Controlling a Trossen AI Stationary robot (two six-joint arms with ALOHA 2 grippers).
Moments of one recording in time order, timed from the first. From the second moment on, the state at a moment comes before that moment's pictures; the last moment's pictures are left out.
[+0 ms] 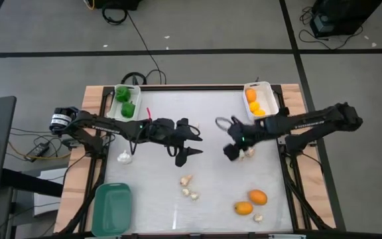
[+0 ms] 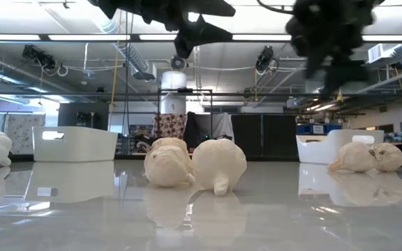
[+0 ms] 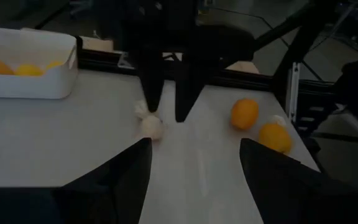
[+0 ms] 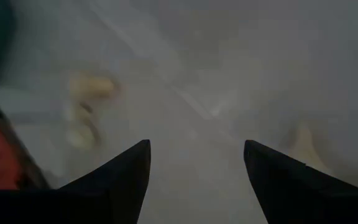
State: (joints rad) left arm -0.06 1.52 1.03 0.17 0.05 -0.18; right arm 0.09 1.24 0.91 -0.73 -0.04 1.02
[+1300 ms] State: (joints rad) left arm -0.24 1.52 1.02 0.19 -0.09 -0.32; right arm 0.83 1.36 0.89 -0.84 0.00 1.35
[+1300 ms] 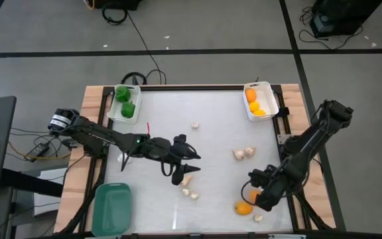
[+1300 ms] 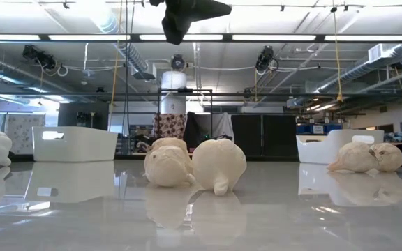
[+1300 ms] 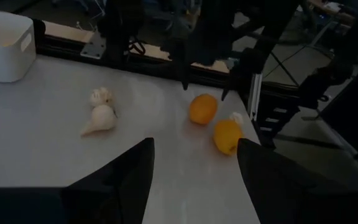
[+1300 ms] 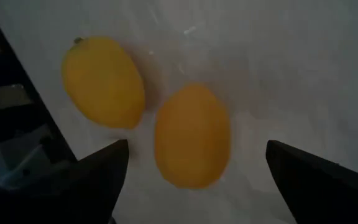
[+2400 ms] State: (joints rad) left arm -0.12 1.52 0.95 0.19 -0.03 -0.45; right arm 0.55 1.36 0.90 -0.94 0.21 1.35
